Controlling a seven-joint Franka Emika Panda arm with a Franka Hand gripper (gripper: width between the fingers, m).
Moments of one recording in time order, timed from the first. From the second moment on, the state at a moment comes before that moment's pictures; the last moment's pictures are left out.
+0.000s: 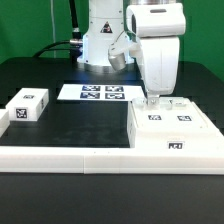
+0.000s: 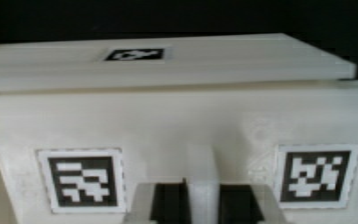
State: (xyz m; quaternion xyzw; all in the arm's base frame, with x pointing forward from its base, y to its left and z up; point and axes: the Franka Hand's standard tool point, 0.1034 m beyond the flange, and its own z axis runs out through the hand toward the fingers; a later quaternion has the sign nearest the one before) arm 0.561 0.055 0.064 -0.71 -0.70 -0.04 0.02
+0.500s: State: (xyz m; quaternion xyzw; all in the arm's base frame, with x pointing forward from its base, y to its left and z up) arm 0.575 0.054 0.064 -0.72 -0.70 -0.04 0.01
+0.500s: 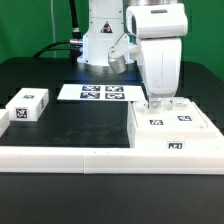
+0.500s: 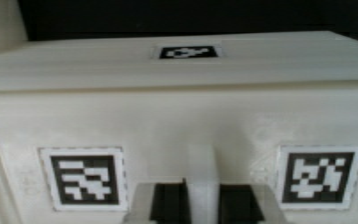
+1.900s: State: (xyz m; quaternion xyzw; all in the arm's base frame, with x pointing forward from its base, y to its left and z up) arm 0.575 0.055 0.061 -0.72 -0.70 -0.04 0.02
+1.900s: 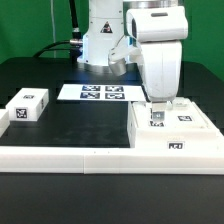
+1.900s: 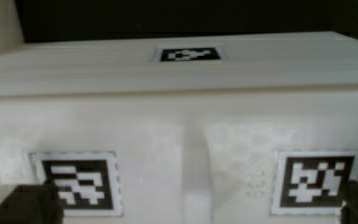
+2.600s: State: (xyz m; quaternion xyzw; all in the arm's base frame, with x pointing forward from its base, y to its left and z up) arm 0.544 0.047 0.086 -0.75 -0.66 -0.04 0.00
